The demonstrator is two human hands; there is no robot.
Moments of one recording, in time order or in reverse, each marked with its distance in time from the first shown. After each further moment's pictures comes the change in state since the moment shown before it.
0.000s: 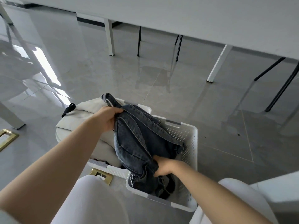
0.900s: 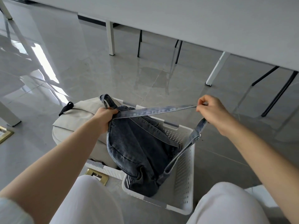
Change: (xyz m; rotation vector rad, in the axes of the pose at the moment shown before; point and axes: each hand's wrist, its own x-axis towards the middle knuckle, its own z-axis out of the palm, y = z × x) left_hand 0.018 -0.008 -0.003 0.041 0.168 0.170; right_hand -0.141 0.016 -0.166 0.544 1.006 -0.119
